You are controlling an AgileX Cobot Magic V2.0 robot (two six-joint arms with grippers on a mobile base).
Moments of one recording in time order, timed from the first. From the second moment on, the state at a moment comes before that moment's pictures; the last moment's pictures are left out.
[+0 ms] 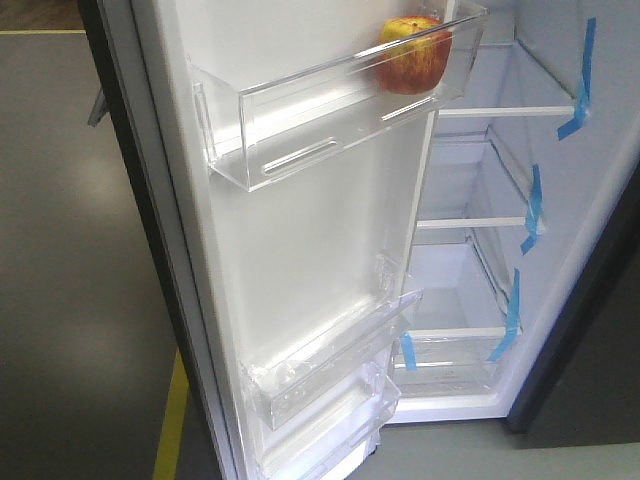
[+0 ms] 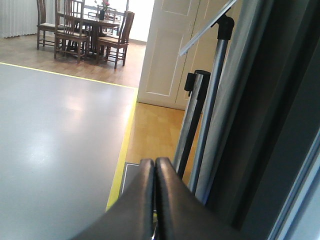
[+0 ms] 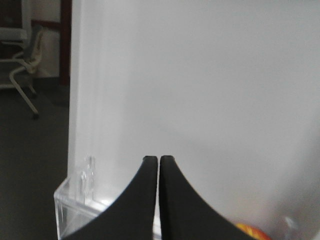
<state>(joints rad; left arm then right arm) 0.08 -0.01 0.02 -0.13 0.12 -0.14 0.00 1.38 -1.82 1.08 1.08 -1.02</state>
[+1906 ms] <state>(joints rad) 0.08 0.18 -0.52 -1.23 0.10 0.12 0.00 0.17 -0.53 0.71 0.71 -0.59</state>
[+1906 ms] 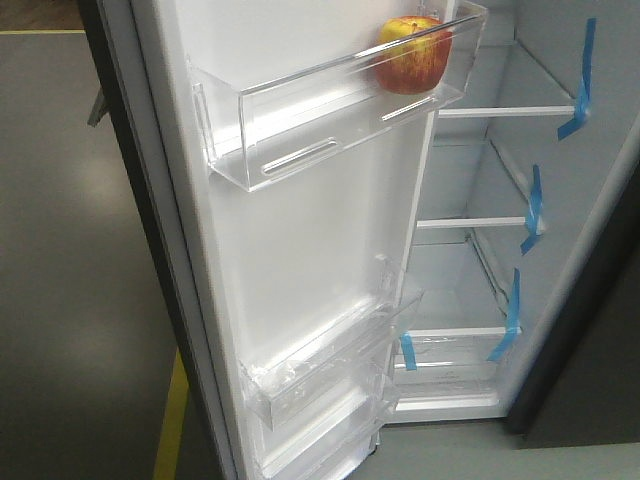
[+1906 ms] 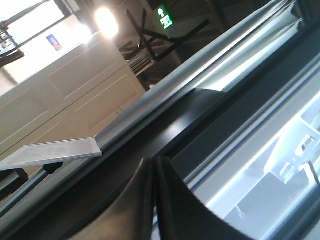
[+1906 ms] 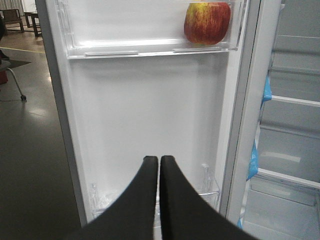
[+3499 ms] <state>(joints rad) 0.08 1.55 -1.39 -1.69 0.76 0.42 0.00 0.17 -0.53 0.73 0.71 -0.59</state>
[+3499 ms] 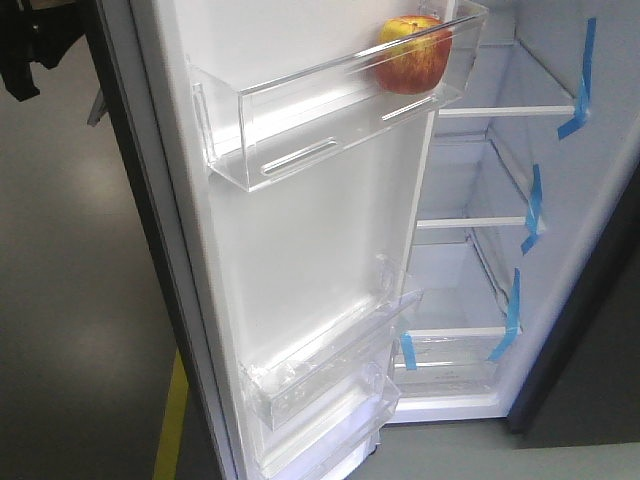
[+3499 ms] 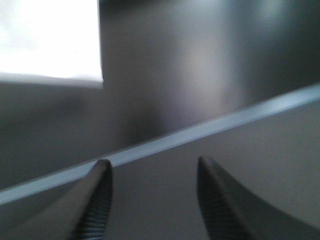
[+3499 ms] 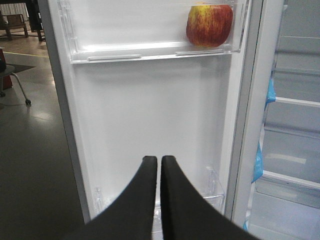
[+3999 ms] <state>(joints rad) -0.03 1.59 -1.39 -1.70 0.85 0.45 0.00 0.17 -0.53 0.76 0.69 -0.59</state>
